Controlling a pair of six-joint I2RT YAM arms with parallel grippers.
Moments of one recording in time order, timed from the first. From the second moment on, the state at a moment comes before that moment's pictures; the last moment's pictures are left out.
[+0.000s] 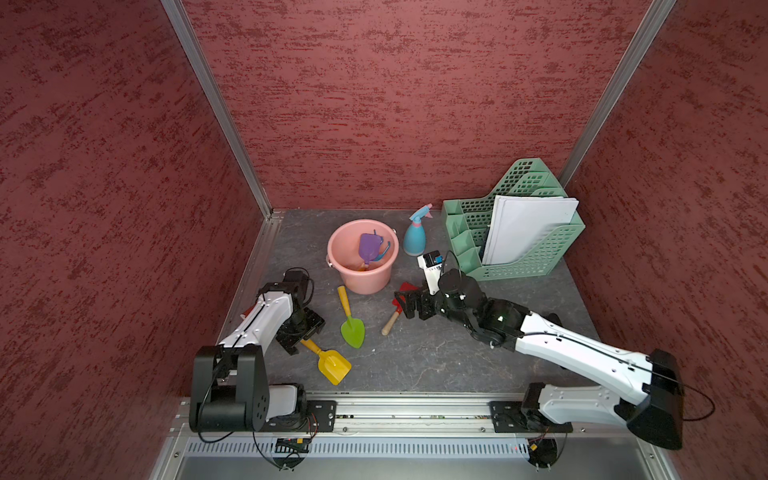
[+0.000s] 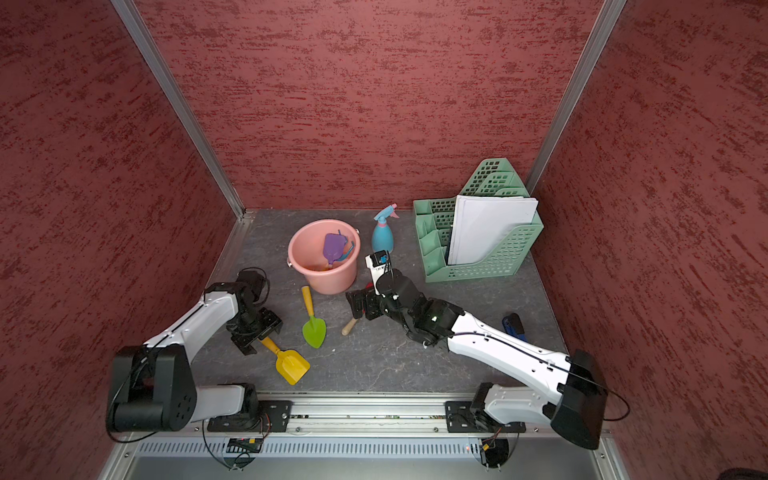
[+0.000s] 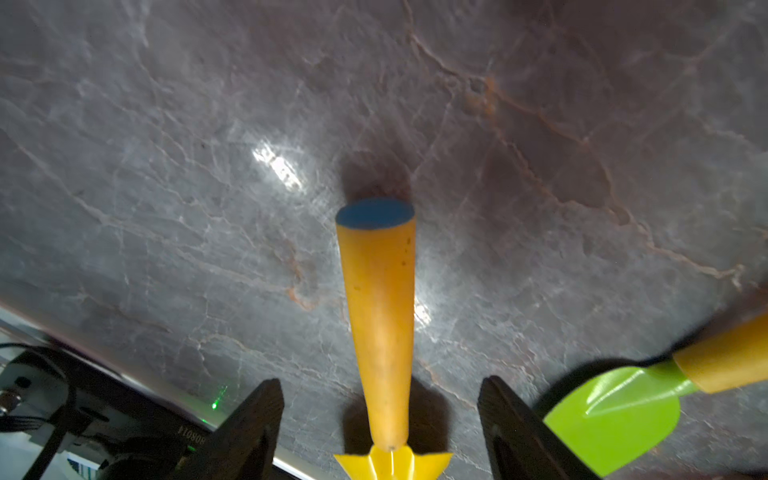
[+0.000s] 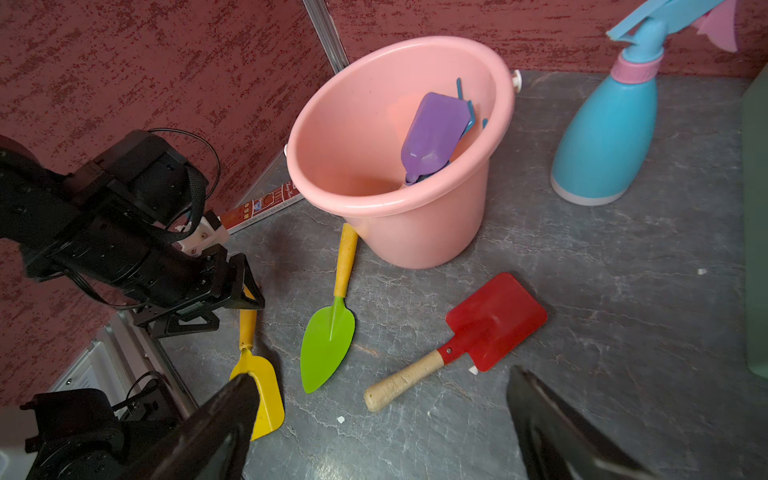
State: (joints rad) left arm 0.04 1.36 0.77 -1.05 0.02 -0.84; right arm 0.97 1.23 1.00 -0.27 0.15 0.48
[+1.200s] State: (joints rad) left arm 0.04 1.00 0.86 -1.02 0.24 -0.96; right arm 0.96 1.23 0.86 -0.08 -0.22 0.59
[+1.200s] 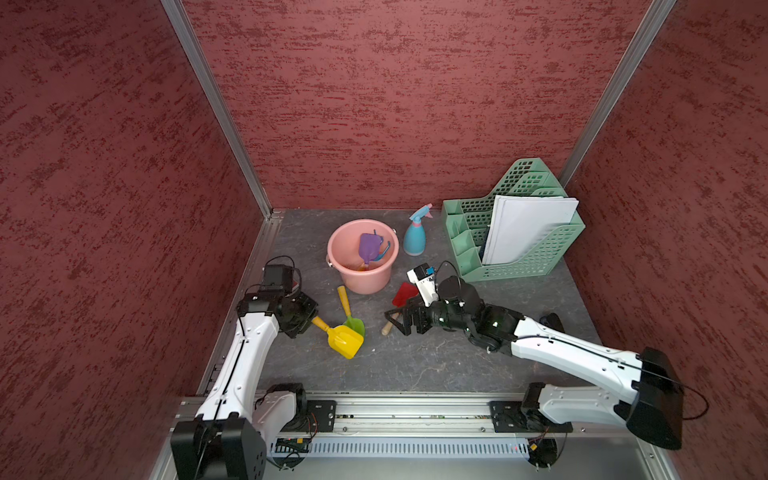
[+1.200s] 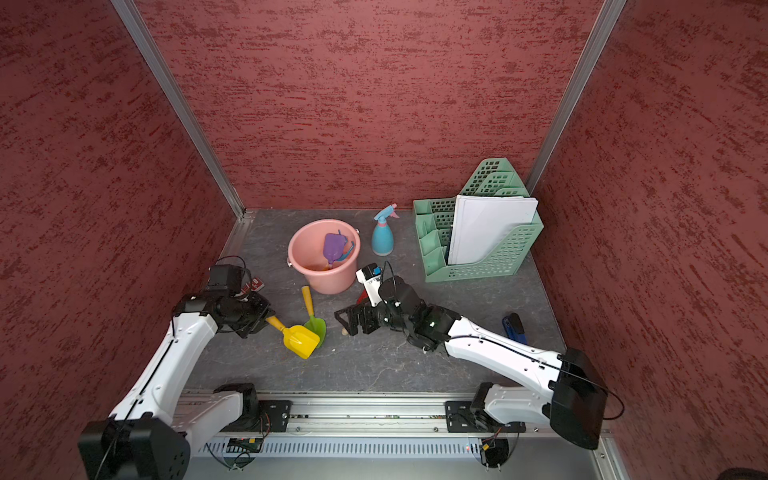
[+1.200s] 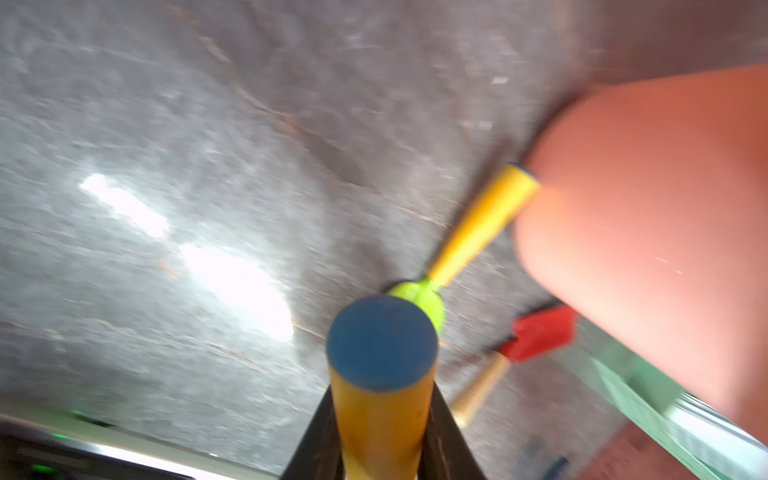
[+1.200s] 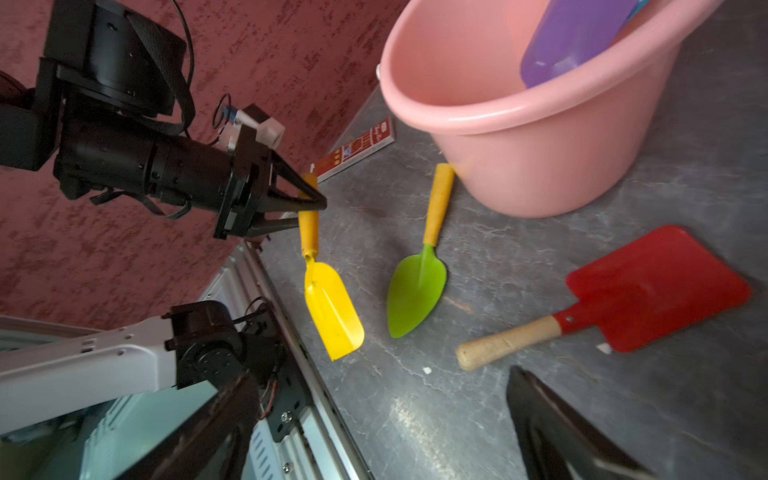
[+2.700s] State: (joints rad) left arm -0.20 0.95 1.02 -0.82 0.31 -1.45; right arm 0.99 1.40 0.89 0.42 -0.33 0.67
